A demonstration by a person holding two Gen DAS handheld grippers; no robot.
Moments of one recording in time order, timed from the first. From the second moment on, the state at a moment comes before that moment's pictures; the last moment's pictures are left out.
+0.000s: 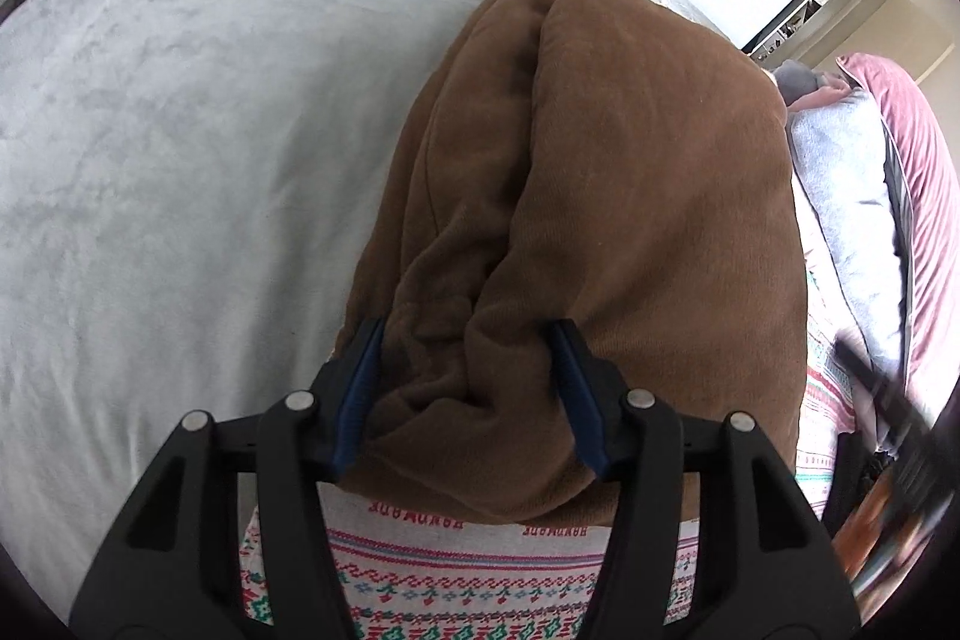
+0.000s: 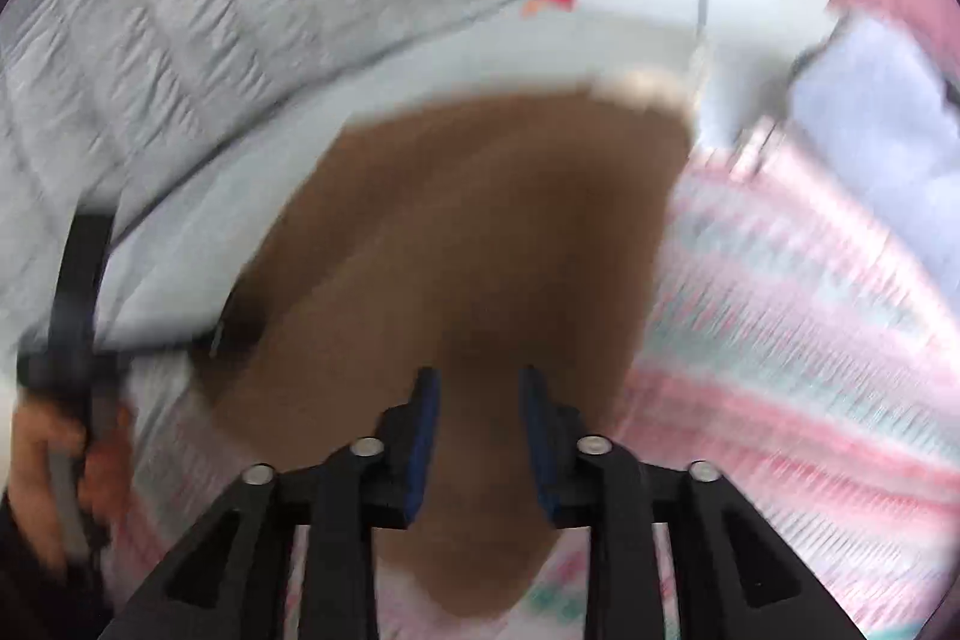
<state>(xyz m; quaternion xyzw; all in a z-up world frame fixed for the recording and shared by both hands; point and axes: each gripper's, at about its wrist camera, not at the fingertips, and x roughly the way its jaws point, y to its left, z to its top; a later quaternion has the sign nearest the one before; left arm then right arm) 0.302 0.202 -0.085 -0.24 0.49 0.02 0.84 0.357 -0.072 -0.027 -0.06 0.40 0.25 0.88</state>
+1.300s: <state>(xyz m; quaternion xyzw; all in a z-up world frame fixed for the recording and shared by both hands) 0.281 0.257 -0.070 -0.36 0.47 0.00 0.80 0.404 -0.168 -0.082 0.18 0.46 0.20 0.84</state>
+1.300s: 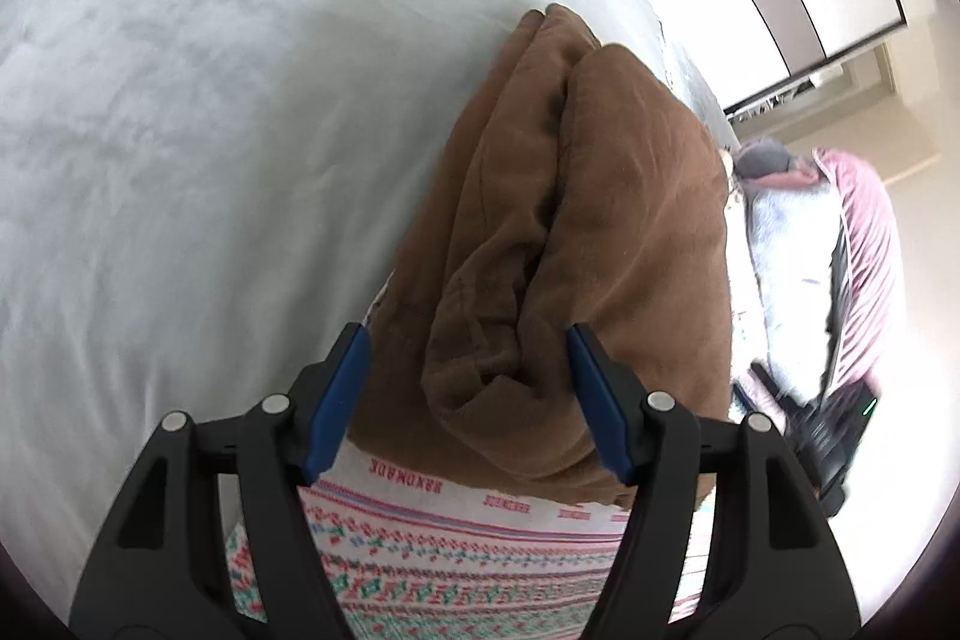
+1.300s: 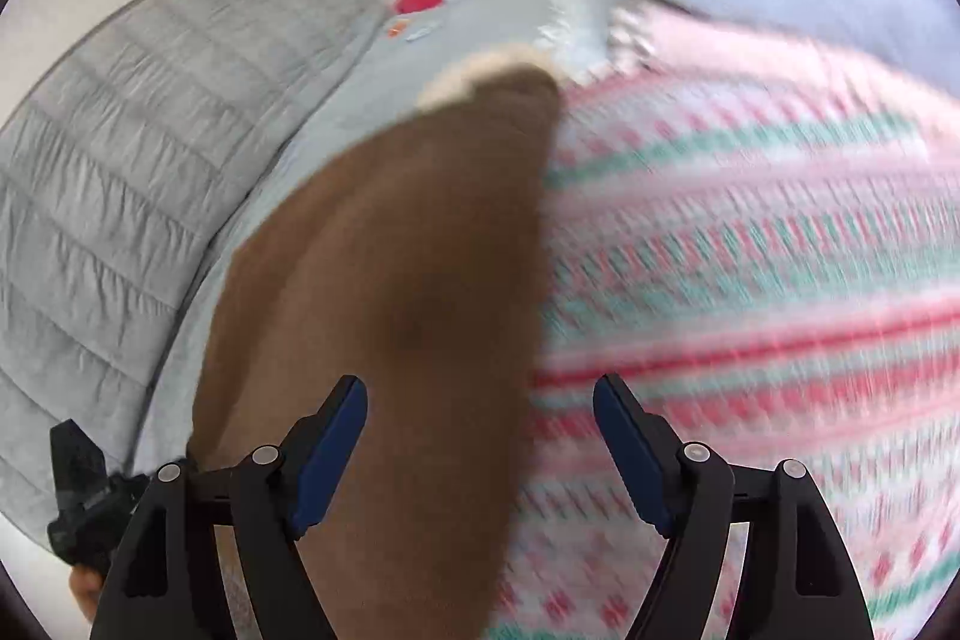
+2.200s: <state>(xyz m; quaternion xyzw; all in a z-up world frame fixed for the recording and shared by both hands) 0.249 0.257 -0.112 -0.52 0.45 -0.02 0.72 0.345 -0.205 -0.116 0.31 0.47 0.22 0.80</state>
